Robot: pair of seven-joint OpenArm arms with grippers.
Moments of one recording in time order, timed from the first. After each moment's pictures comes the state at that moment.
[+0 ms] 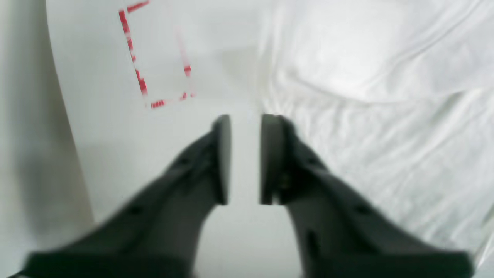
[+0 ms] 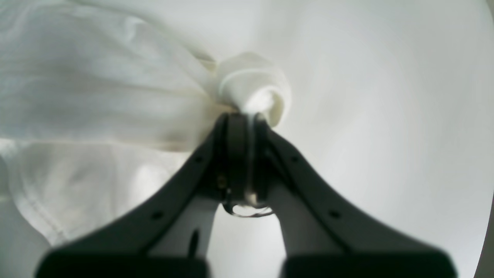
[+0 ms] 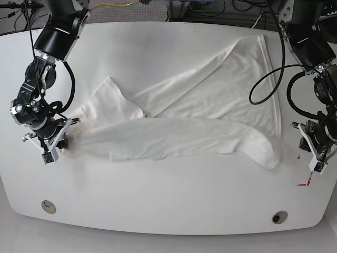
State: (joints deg) left arm -18.4 -21.6 -25.8 96.8 -24.5 -42.0 83.2; right arm 12.1 16.4 25.6 90.8 12.4 40.2 -59.2
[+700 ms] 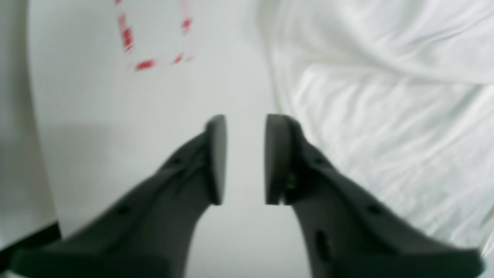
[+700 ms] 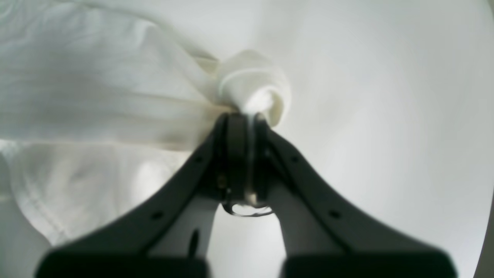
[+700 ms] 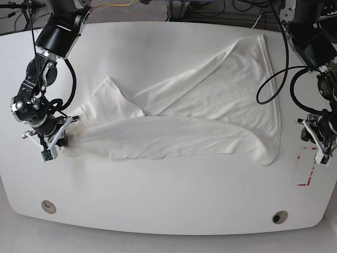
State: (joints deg) left arm -17.4 -22.1 -29.0 89.3 -24.1 -41.9 80.2; right arm 11.4 16.1 27.1 92.2 12.4 40.2 -59.2
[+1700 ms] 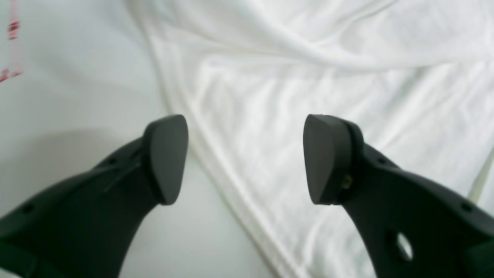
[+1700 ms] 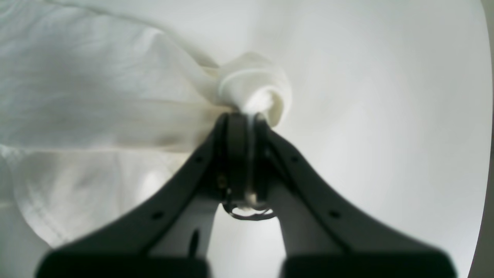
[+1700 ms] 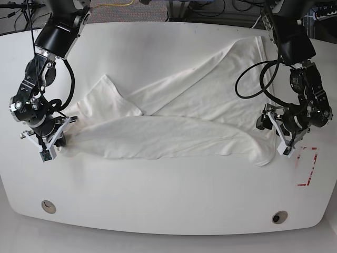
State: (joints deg) left arm -14.5 -14.1 -22.0 81.3 -22.2 -41.9 71.1; right arm 11.3 15.9 27.0 92.4 11.4 40.2 -59.4
